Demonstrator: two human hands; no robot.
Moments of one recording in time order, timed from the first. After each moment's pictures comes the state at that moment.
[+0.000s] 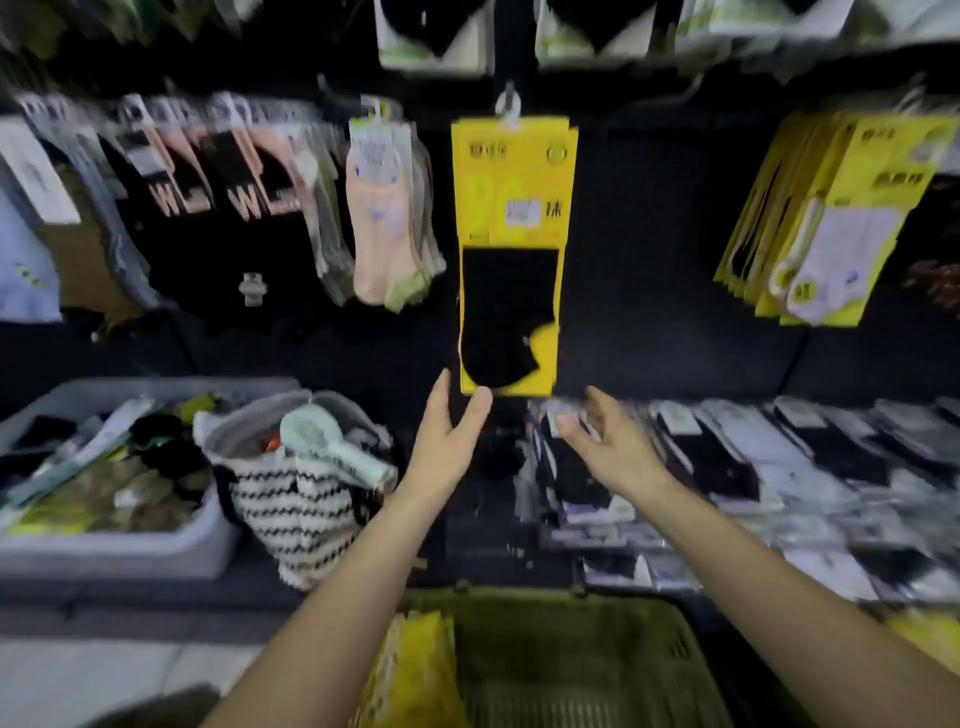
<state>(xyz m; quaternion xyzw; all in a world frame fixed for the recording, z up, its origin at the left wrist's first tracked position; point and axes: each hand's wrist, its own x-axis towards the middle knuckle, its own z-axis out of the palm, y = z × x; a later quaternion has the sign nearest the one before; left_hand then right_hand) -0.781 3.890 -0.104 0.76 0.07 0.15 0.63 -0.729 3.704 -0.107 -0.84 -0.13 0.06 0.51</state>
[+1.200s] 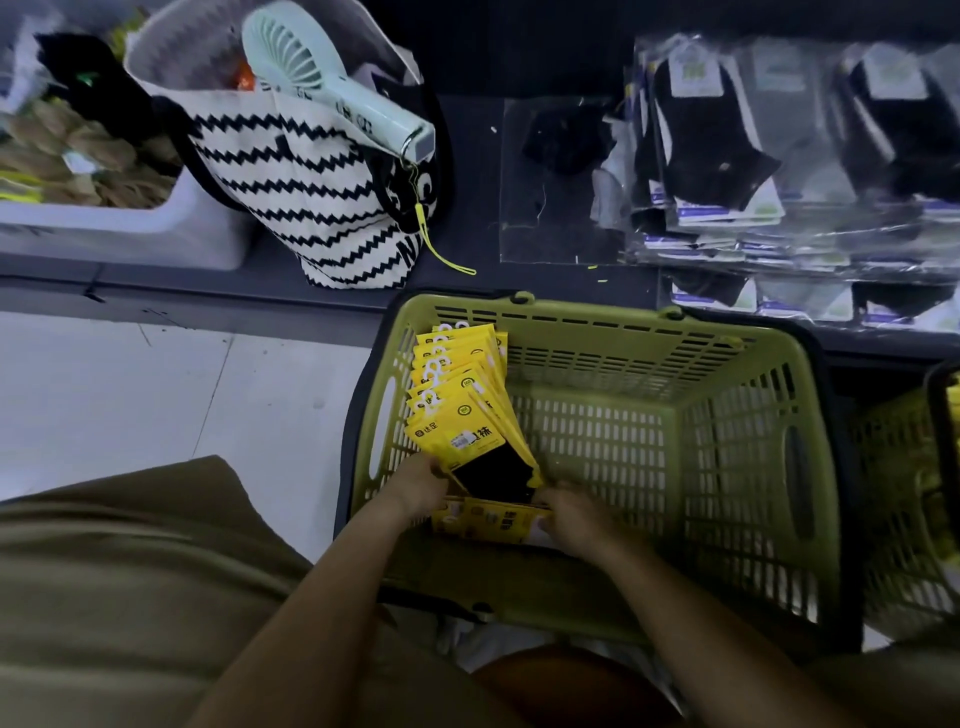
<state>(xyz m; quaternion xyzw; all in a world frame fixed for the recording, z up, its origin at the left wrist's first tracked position) -0.976 3.922 -0.377 0.80 0.32 -0.34 0.38 -0.932 3.713 -0.441 -0.88 -0.21 0.42 0.11</state>
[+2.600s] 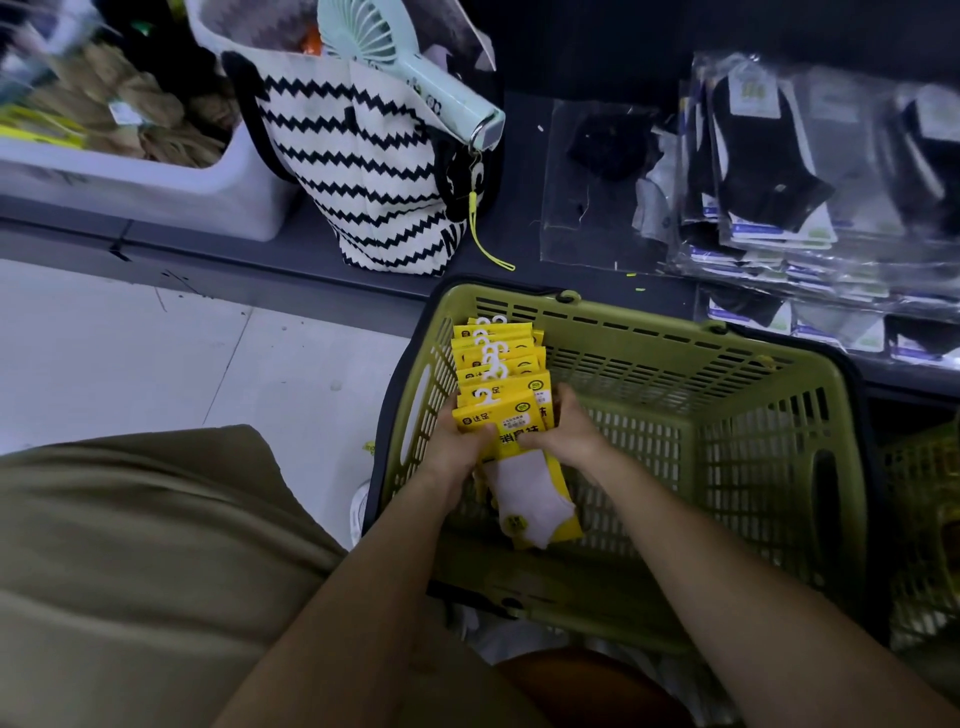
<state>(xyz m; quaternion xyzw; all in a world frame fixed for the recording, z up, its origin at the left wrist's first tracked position) -0.960 3.913 -0.380 0.55 0.42 -0.08 0.72 -0.874 3.786 -0.400 -0.81 0.01 0.40 0.43</state>
